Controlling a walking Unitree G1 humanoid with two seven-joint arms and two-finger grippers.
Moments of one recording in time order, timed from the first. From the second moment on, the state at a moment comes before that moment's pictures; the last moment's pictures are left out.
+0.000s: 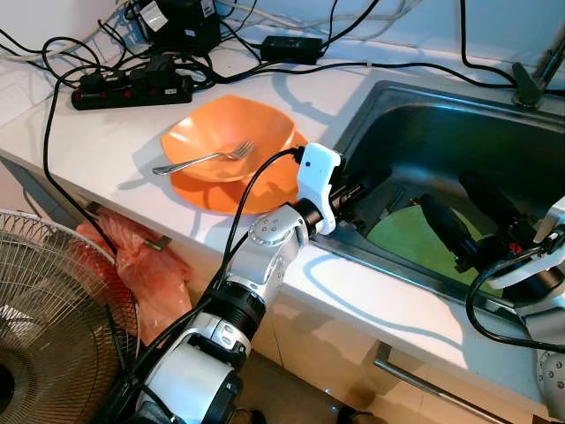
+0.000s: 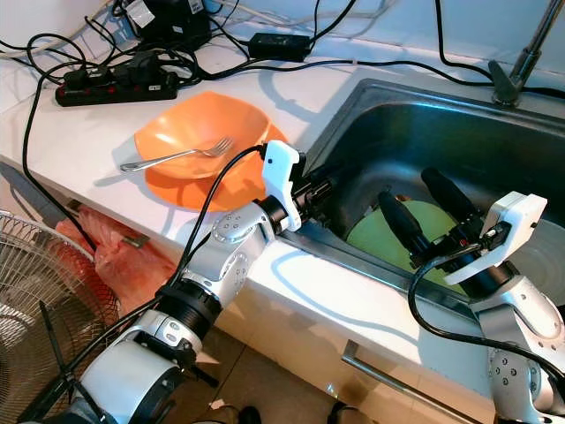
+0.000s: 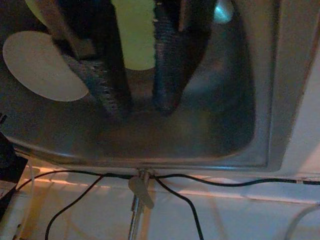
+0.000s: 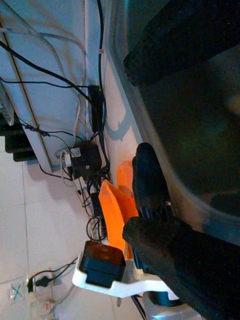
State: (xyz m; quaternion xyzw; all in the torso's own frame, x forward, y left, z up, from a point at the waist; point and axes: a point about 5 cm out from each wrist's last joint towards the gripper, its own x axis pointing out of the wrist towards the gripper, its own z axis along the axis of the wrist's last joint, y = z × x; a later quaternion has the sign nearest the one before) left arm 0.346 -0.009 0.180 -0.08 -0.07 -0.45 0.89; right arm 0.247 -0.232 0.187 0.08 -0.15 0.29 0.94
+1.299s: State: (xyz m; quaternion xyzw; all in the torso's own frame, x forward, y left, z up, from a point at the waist) left arm 0.316 0.133 0.259 0.03 -0.27 -0.18 0.95; right arm 0.262 -0.218 0.181 0.10 -0.15 0.32 0.93
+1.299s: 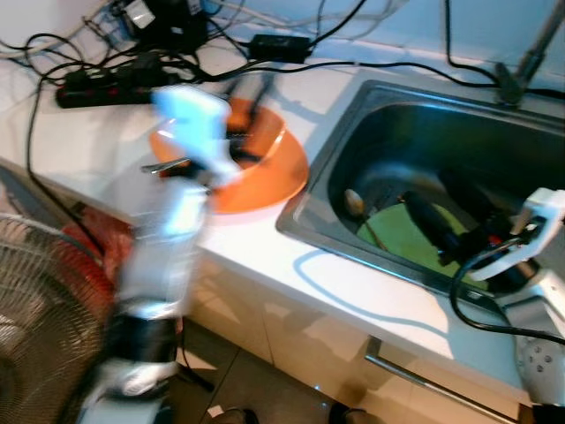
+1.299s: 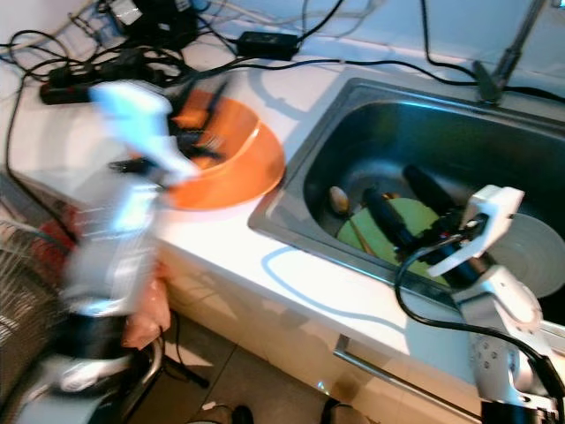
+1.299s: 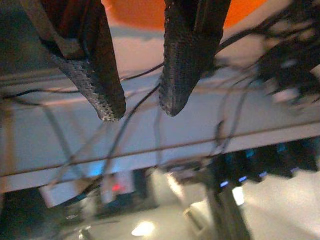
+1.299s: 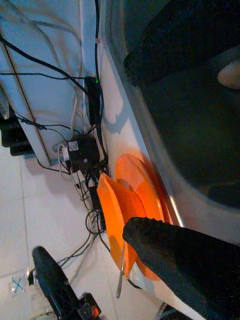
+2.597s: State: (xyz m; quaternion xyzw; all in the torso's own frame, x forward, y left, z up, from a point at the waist) left arm 0.286 0.195 0.203 -0.04 -0.13 -0.07 0.99; right arm 0.273 -0.213 0.178 0.11 -0.14 0.33 0.93
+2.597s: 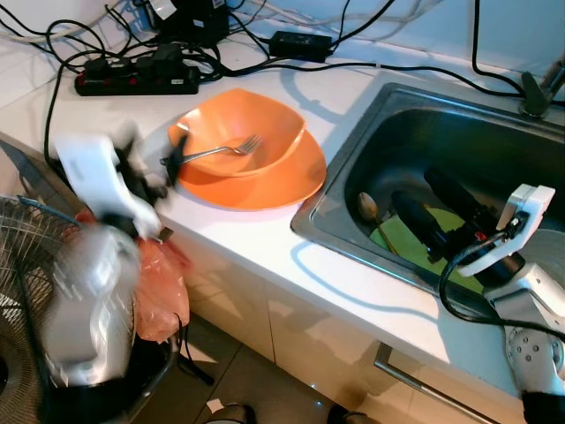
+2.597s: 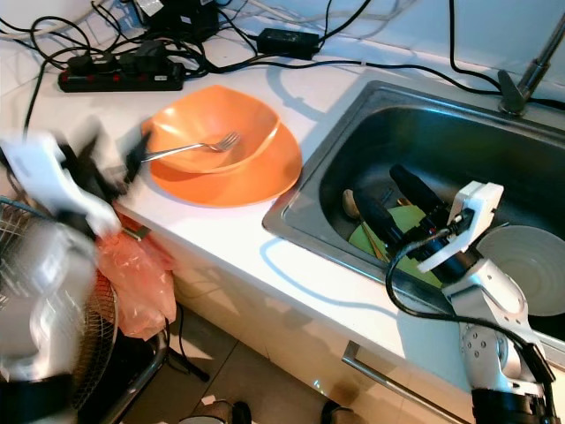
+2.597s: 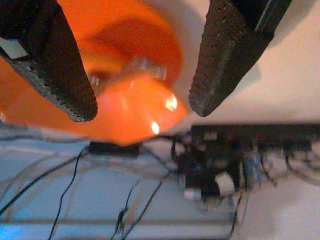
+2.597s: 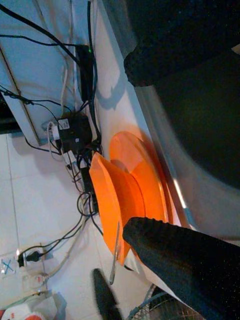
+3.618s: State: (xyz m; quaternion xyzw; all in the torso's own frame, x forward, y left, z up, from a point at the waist) left arm 0.301 0.188 0.196 -0.07 -0.13 -0.07 0.99; right arm 0.274 -0.214 0.176 0.11 -0.13 0.34 0.93
